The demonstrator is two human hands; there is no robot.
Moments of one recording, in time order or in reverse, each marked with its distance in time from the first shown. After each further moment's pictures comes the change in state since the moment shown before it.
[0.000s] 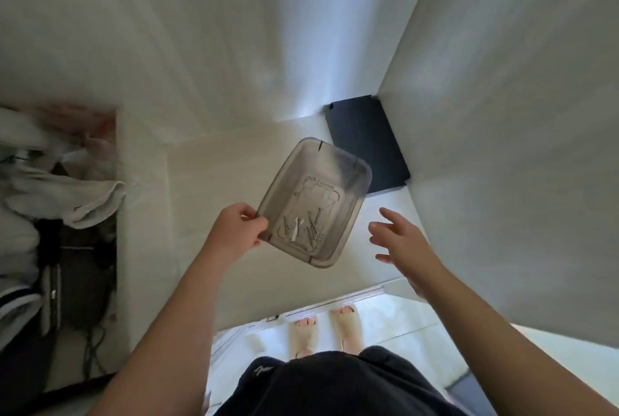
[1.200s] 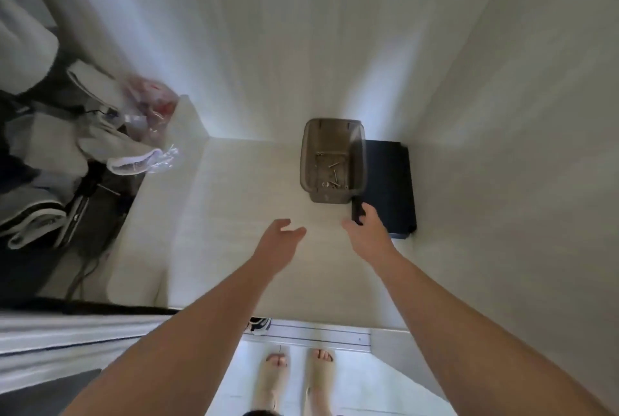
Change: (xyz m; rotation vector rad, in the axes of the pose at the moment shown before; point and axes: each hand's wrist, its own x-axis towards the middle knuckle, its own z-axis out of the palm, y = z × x) left_hand -0.045 0.021 0.114 -0.348 0.090 -0.178; right_hand 0.074 -0.034 -0.010 -0.333 -0.150 -0.189
